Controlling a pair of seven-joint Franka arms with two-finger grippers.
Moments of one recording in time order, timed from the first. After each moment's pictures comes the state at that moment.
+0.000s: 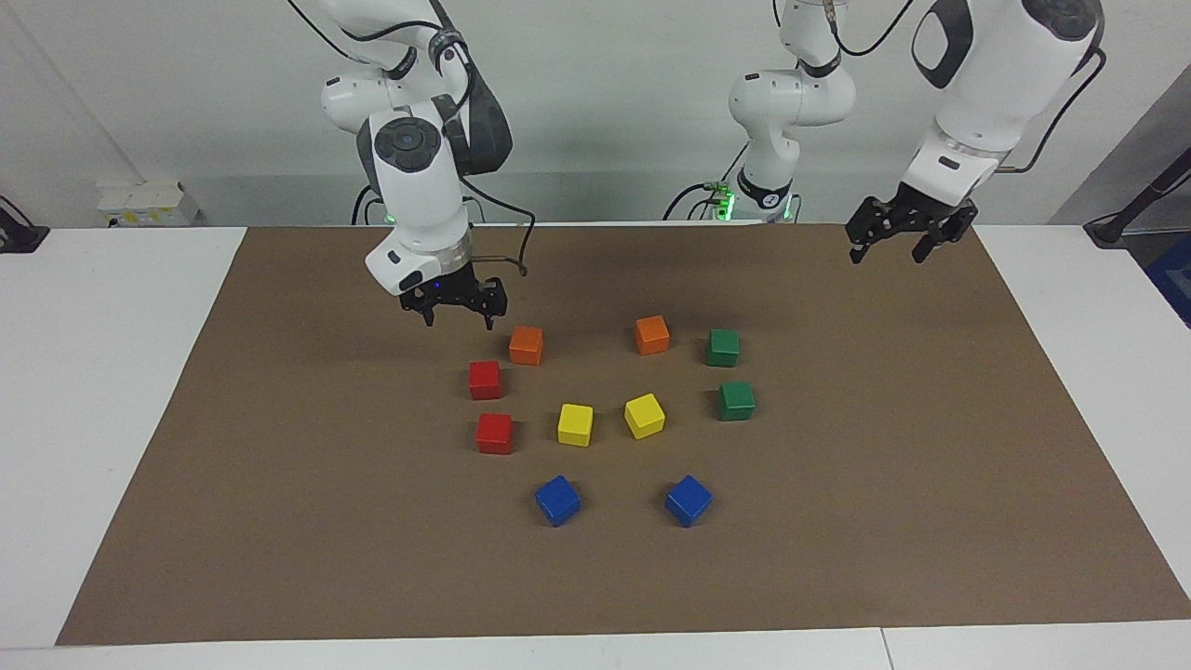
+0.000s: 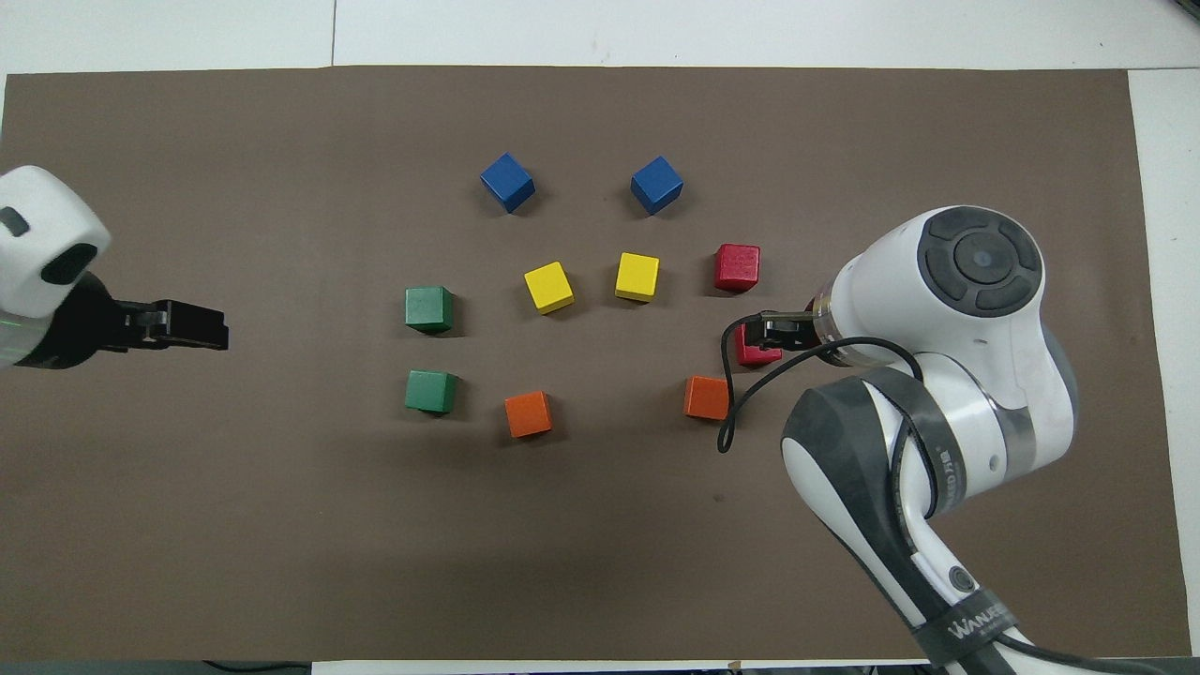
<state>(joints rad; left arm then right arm) -0.10 -0.14 -0.04 -1.87 -0.05 1.72 -0.05 0.28 0.04 0.05 -2.01 -0.01 2.02 0.43</state>
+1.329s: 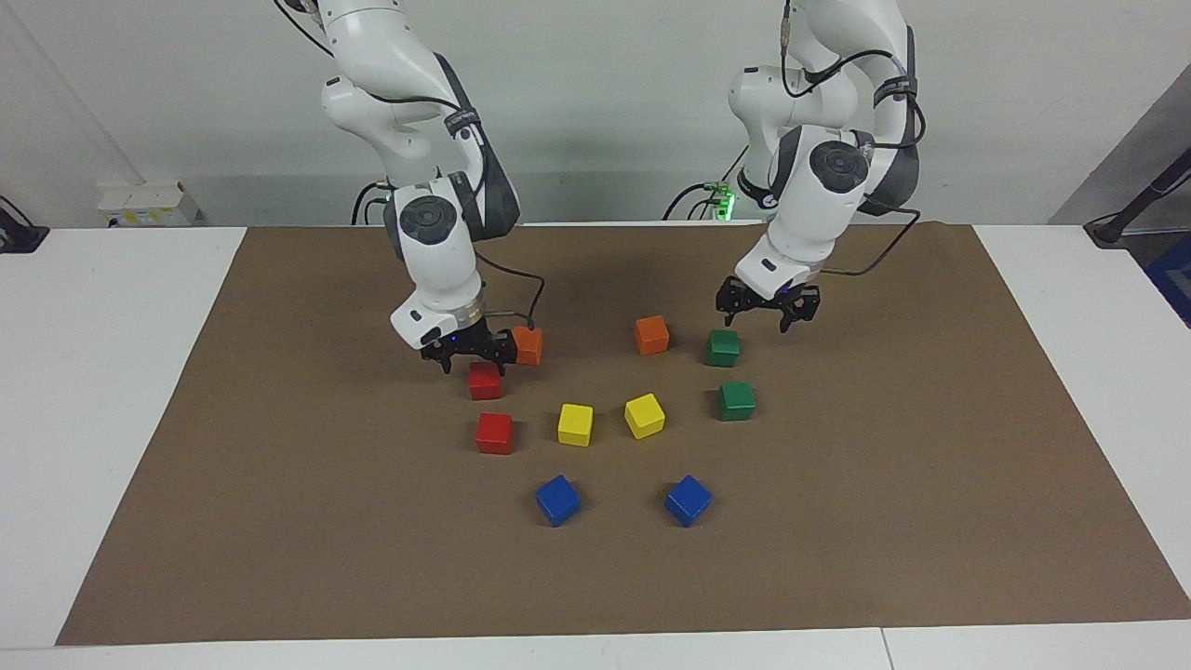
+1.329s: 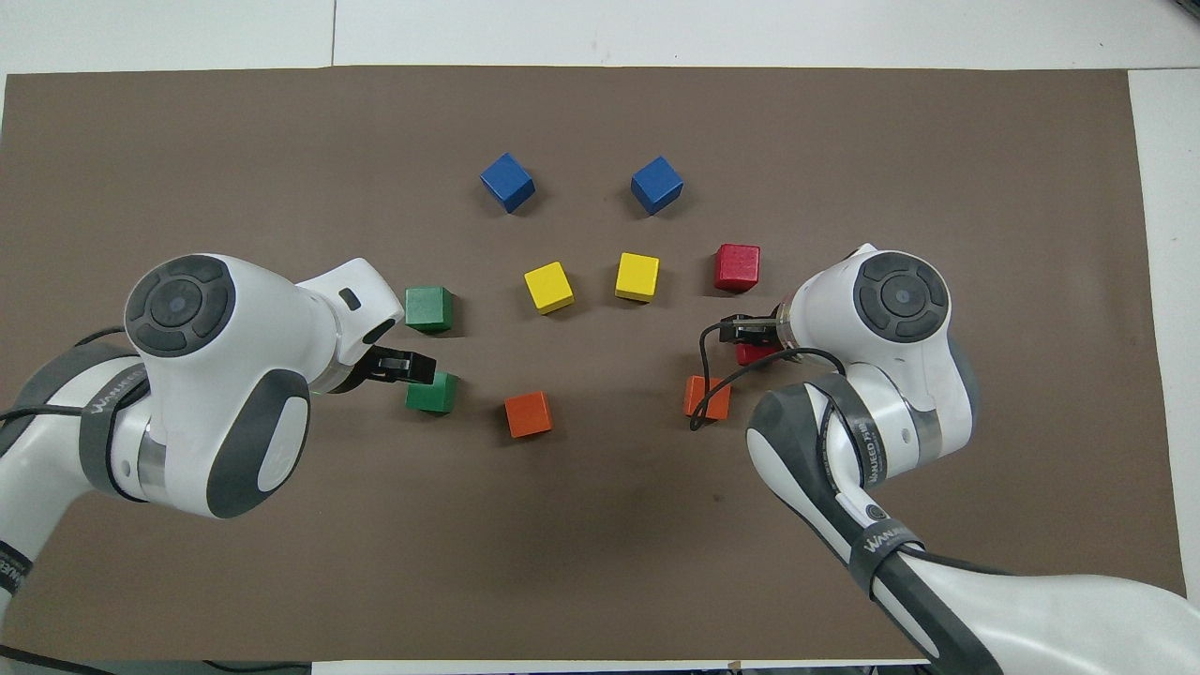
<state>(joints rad) -0.32 -0.02 -0.04 -2.17 -0.06 2.13 -0.12 0.28 0.19 0.05 -2.12 -0.01 2.35 0.43</state>
